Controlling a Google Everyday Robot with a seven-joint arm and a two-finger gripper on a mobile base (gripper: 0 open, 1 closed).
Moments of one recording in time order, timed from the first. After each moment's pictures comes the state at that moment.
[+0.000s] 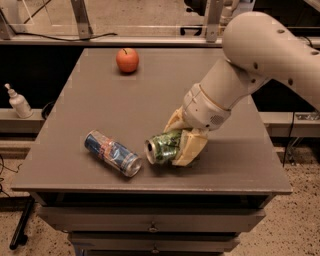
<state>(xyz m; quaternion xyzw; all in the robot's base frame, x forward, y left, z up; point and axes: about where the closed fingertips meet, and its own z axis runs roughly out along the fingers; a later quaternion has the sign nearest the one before) 0.459 -0.038 0.831 -0.77 0.58 0.20 0.18</state>
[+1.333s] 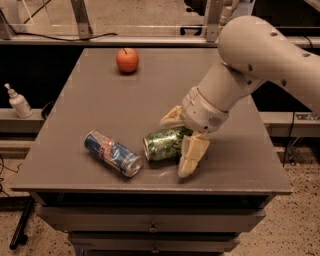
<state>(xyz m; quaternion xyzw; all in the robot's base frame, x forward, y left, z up) 0.455 -0.034 0.826 -0.77 0.58 0.22 0.17</state>
